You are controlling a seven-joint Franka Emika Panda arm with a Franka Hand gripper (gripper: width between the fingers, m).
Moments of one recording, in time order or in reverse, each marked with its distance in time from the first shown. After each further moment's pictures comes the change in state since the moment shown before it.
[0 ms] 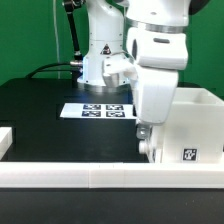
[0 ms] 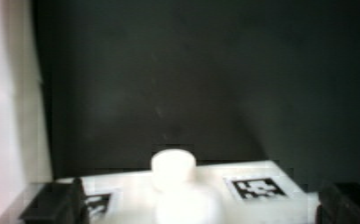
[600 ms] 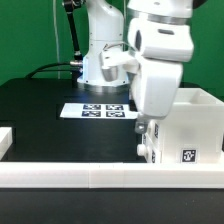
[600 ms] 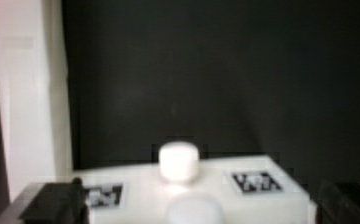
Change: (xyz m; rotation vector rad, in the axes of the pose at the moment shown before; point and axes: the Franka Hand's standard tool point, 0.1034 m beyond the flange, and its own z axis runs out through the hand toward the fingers) arm -0.029 0.009 -0.009 -0.007 -0.021 -0.077
